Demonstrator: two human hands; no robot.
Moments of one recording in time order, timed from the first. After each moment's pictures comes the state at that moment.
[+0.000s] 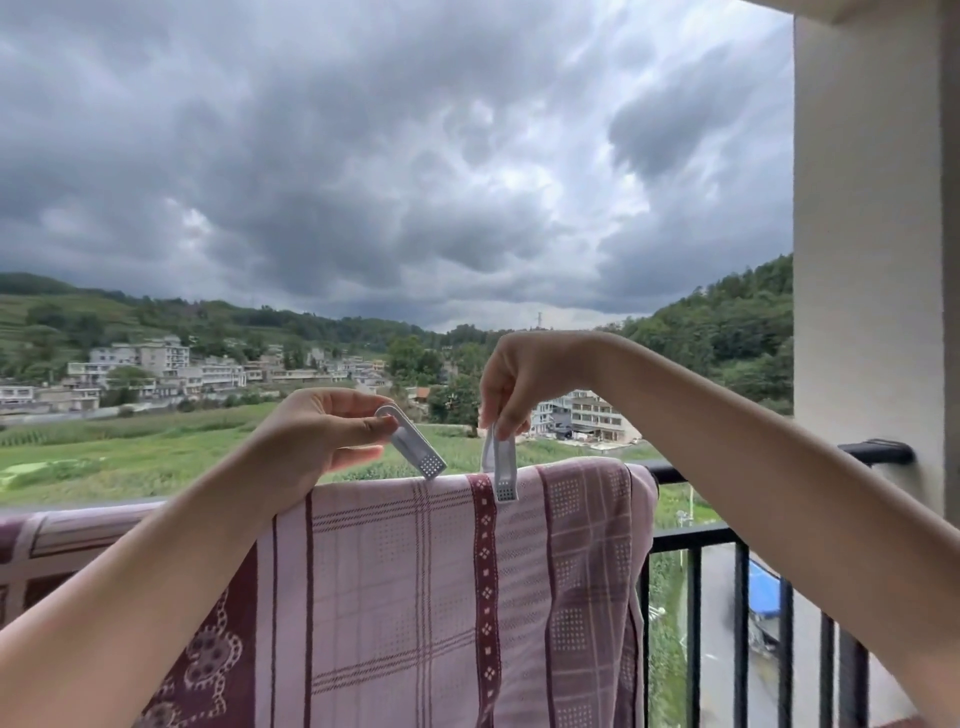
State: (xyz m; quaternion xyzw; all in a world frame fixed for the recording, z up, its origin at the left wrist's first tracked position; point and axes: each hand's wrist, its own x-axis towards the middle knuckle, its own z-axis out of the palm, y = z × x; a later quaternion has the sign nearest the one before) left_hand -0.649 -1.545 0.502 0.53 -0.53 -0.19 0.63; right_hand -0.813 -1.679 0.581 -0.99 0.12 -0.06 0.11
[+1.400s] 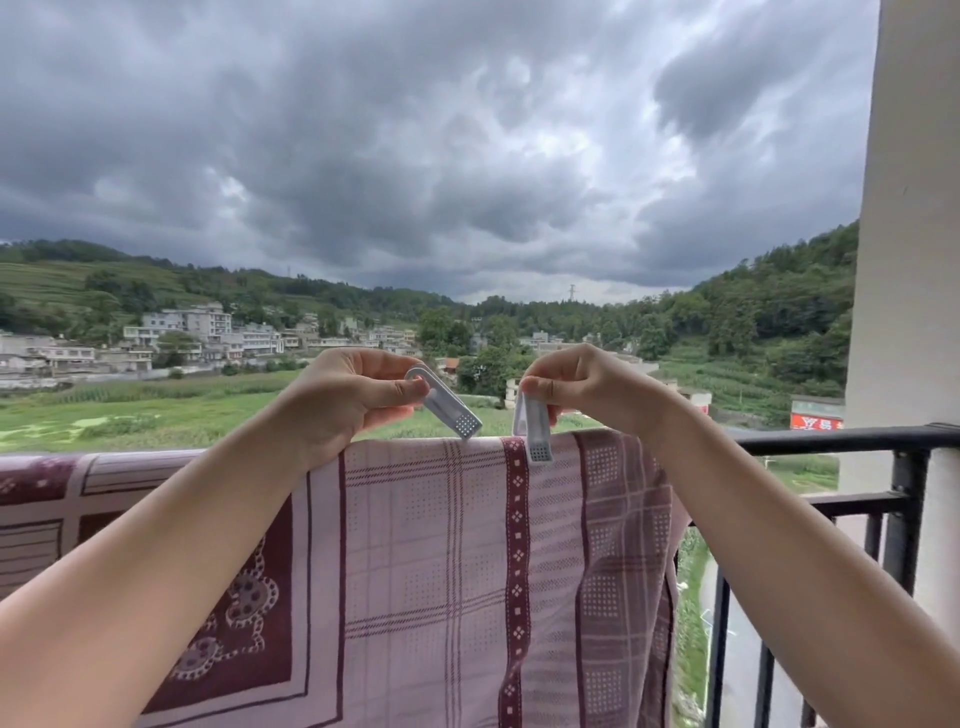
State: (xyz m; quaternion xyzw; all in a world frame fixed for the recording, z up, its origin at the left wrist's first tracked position) left_hand -0.659 -1.537 0.500 0.54 -0.49 -0.21 0.66; right_hand -0.817 -1.712 0.513 -0.91 0.03 -0.26 0.32
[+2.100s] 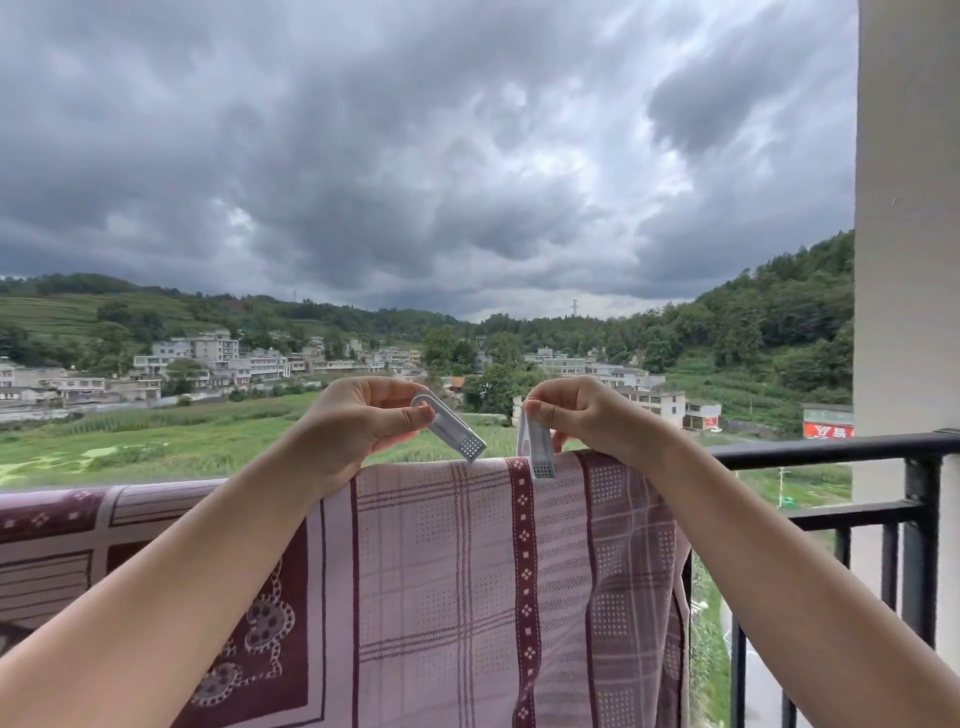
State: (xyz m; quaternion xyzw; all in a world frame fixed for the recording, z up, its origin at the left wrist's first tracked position) left_hand -0.665 -1.530 0.498 0.54 -0.48 -0.19 0.67; right_hand -0.814 -1.704 0.500 -0.91 0.04 -0.29 0.30
